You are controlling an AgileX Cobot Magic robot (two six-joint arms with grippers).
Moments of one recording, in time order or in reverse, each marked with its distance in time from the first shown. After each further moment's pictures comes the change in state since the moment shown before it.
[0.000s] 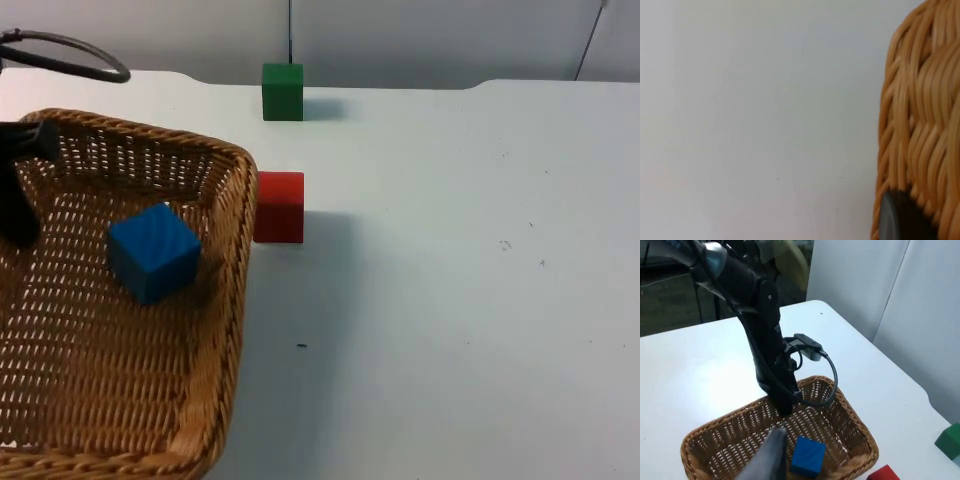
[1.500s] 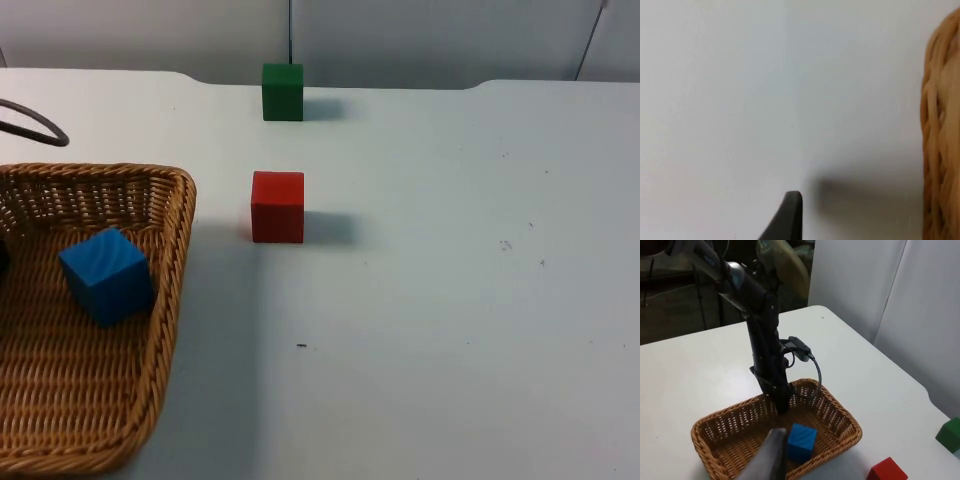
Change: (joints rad) right arm 0.000 -0.106 0.045 0.002 0.041 0.025; left arm 0.132 0.165 -0.082 0.146 -0.017 0.101
